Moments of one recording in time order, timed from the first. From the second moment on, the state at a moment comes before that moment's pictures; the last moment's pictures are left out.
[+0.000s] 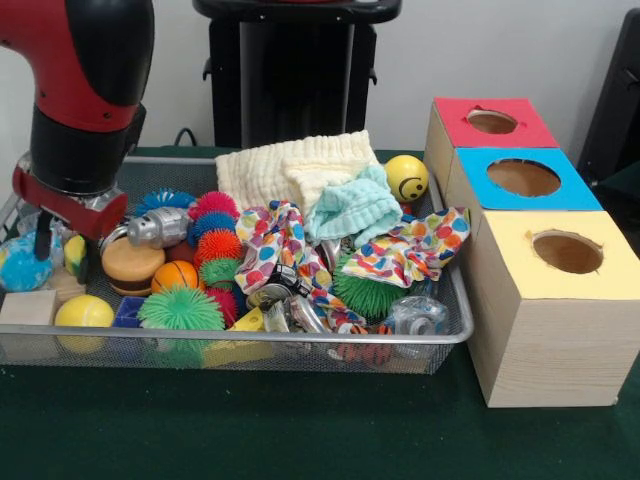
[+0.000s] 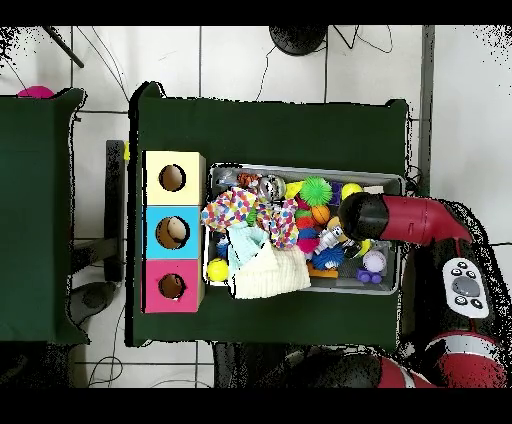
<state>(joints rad) -0.52 -0.42 -0.01 1.31 -0.50 0.58 2.06</state>
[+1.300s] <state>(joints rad) -0.54 -0.46 0.07 1.47 -0.21 0.76 2.06</state>
